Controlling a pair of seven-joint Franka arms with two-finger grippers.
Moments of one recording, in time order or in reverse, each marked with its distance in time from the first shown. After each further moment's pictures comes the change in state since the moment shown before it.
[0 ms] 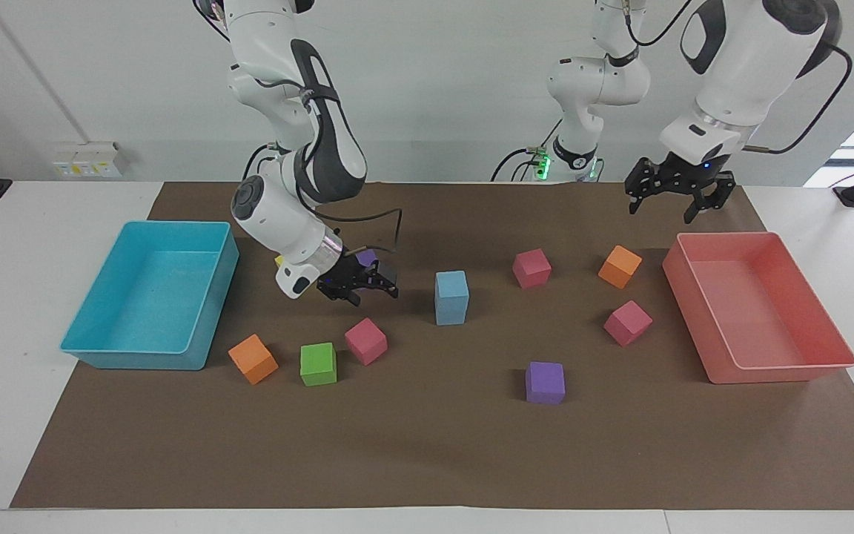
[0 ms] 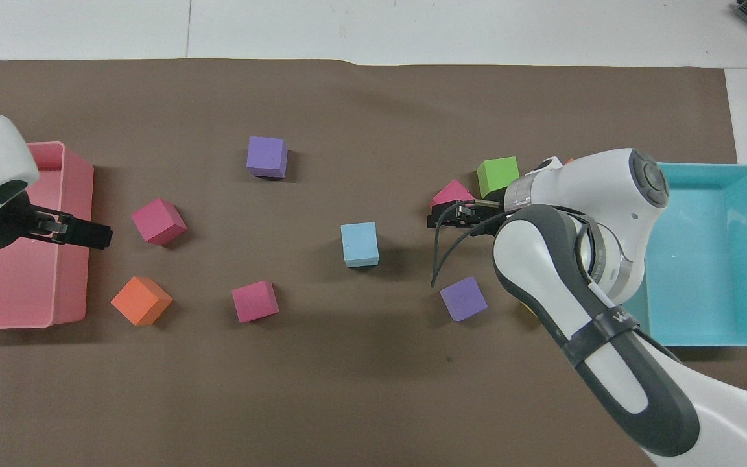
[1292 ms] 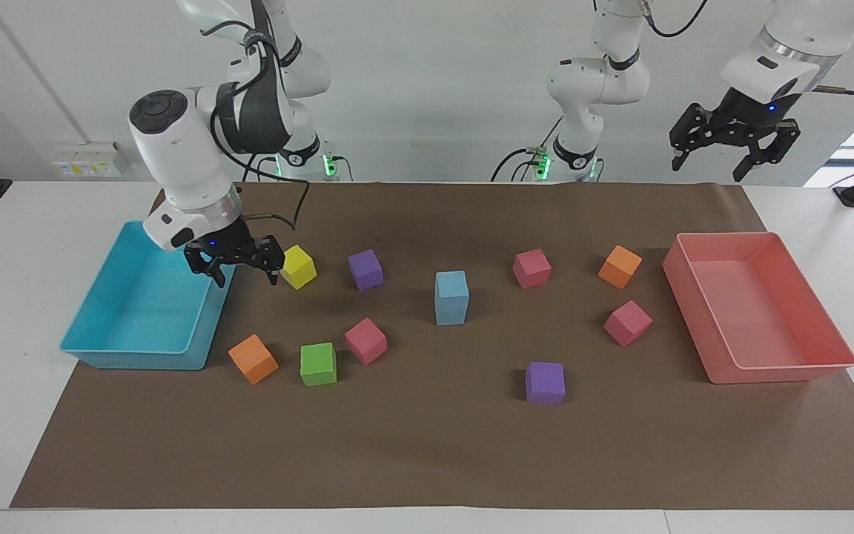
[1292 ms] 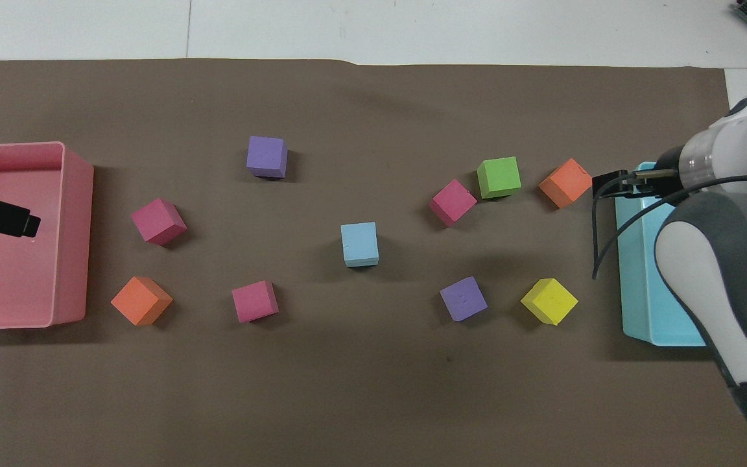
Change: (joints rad) left arm 0.042 0.108 -0.001 0.345 0.000 -0.291 0.025; right arm -0.217 -0.189 -0.020 0.157 -0.575 -0.283 0.027
